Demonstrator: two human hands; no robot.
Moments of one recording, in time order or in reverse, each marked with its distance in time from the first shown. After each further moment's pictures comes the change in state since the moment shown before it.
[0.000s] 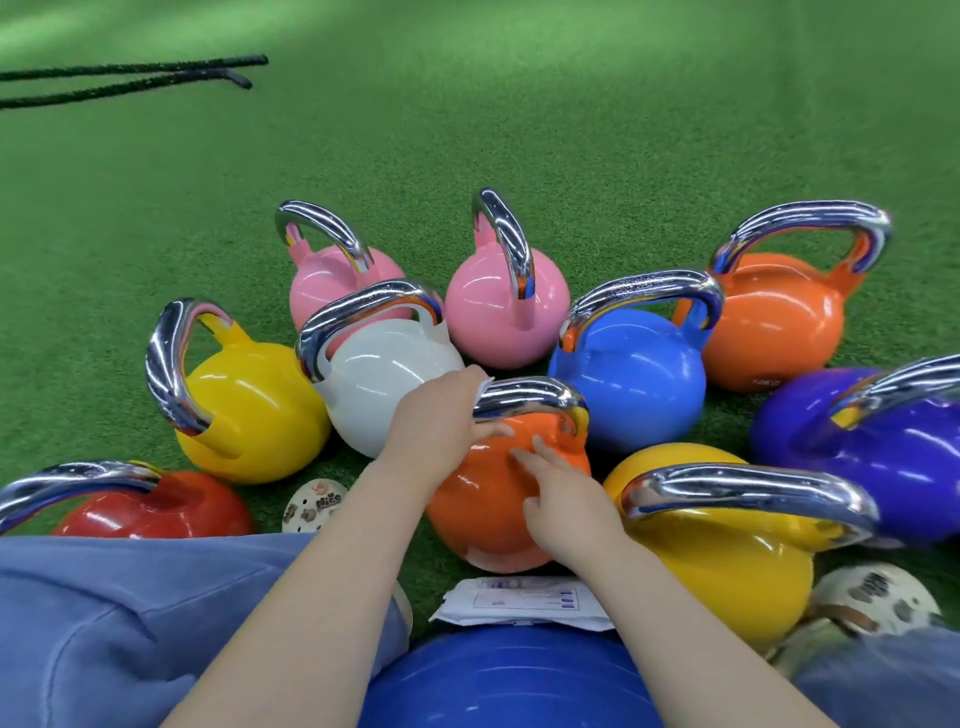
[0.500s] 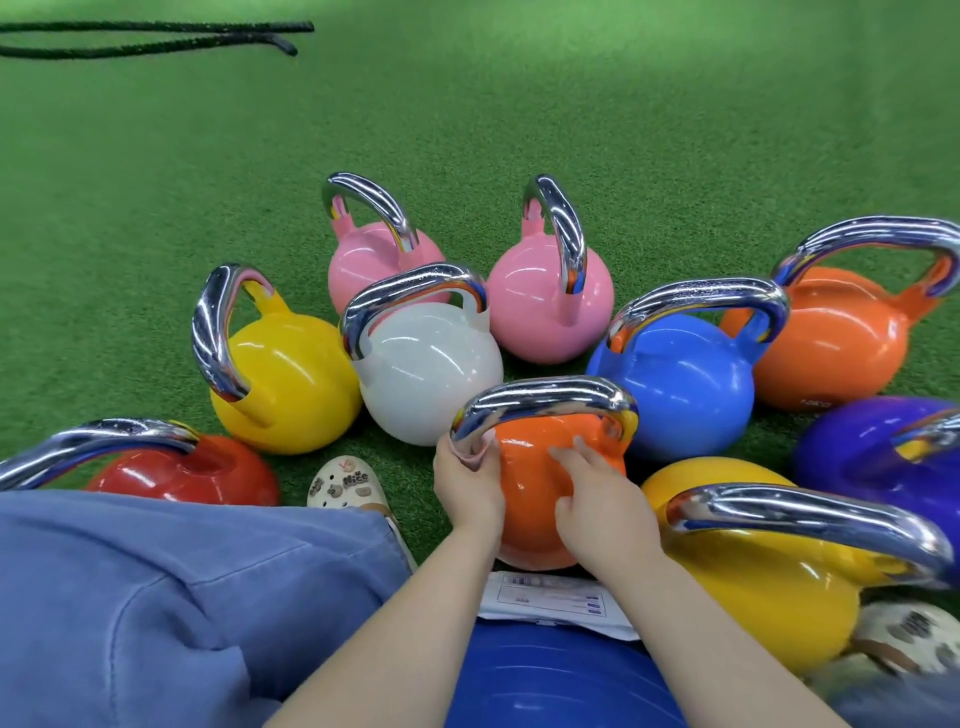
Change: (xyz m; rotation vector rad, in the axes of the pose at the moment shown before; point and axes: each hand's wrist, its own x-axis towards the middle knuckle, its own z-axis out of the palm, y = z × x) left_hand -0.036 0.001 0.091 -1.185 0.518 -0.821; right_hand 0.001 -0.010 0.008 -0.150 0.108 0.034
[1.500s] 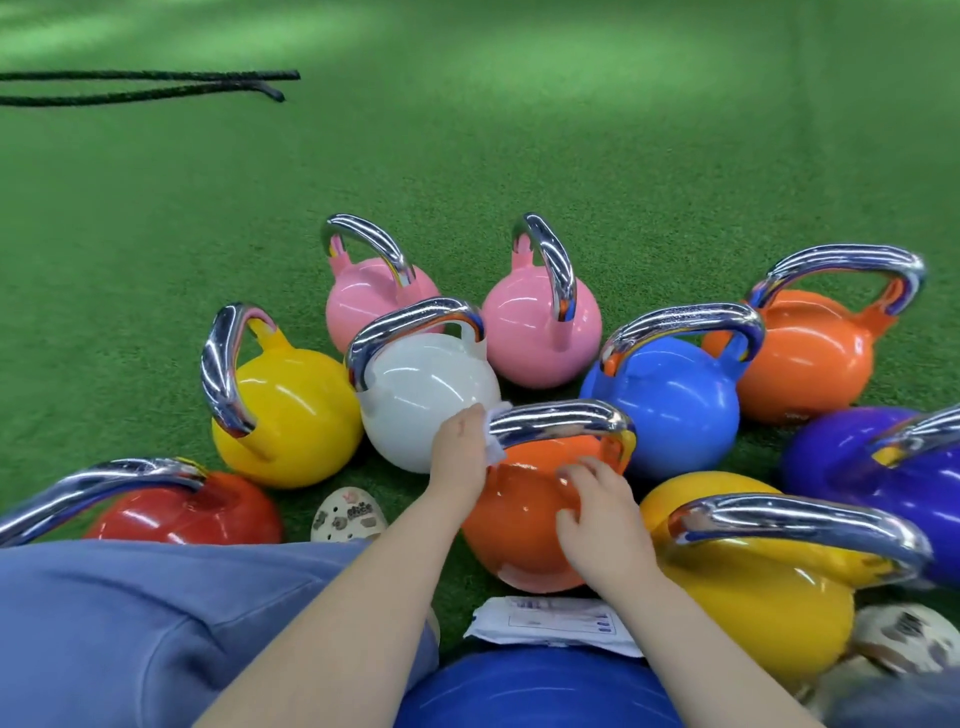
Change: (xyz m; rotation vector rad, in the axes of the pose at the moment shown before) left_hand 0.030 0.070 -0.020 0.438 -0.401 0.204; right_hand -0.002 -0.006 0.007 0.165 0.137 0.024
